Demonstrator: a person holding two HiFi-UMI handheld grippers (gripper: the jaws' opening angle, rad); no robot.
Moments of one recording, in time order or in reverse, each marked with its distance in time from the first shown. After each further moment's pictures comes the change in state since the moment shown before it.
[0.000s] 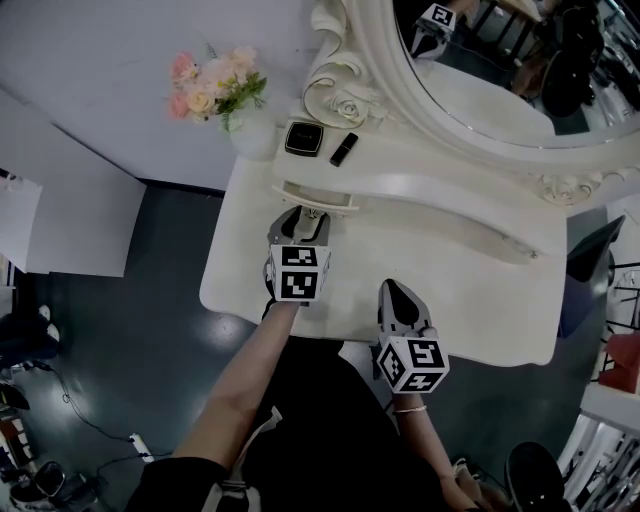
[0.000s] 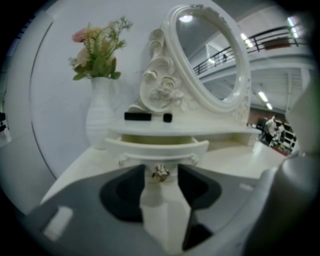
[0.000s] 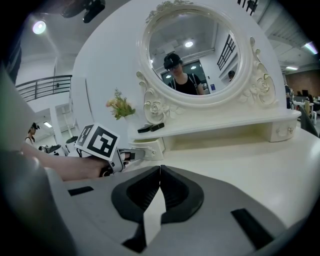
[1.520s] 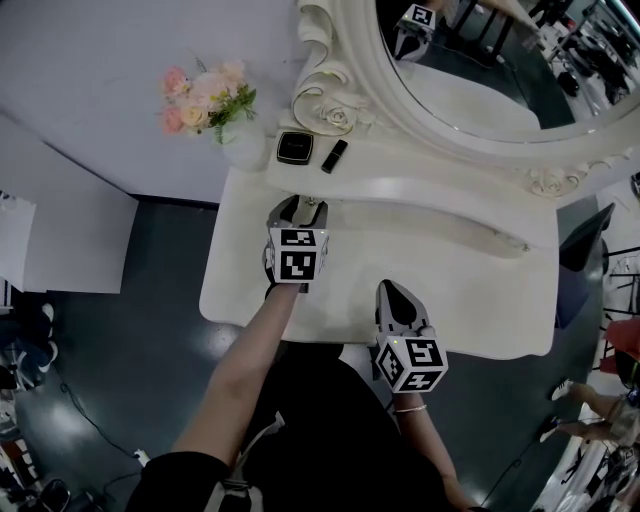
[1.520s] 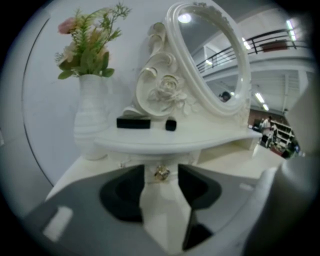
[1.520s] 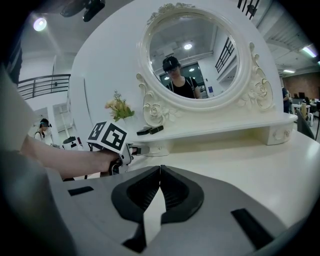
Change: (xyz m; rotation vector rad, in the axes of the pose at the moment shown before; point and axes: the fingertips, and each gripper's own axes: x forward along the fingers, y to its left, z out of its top) left arm 0.029 0.004 0.026 0.015 -0.013 -0.044; right arm -0.003 0.003 0.007 0.001 -0.017 -0.036
